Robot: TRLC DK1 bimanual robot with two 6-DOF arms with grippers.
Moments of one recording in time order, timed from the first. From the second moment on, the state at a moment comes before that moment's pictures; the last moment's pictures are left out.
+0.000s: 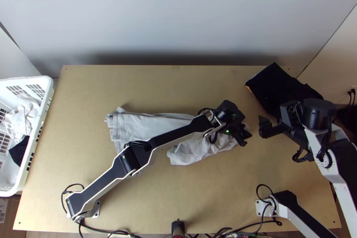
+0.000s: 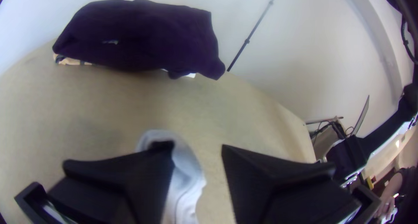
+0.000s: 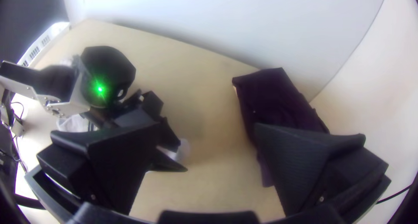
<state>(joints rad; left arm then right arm) -1.01 2.53 2.27 -0.22 0.42 -0.17 0.23 0.90 1.10 -0.86 0.04 -0.19</state>
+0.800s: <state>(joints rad) -0.63 1.62 1.09 0.02 0.15 0.09 0.46 0.84 0.83 -0.65 0.17 -0.30</state>
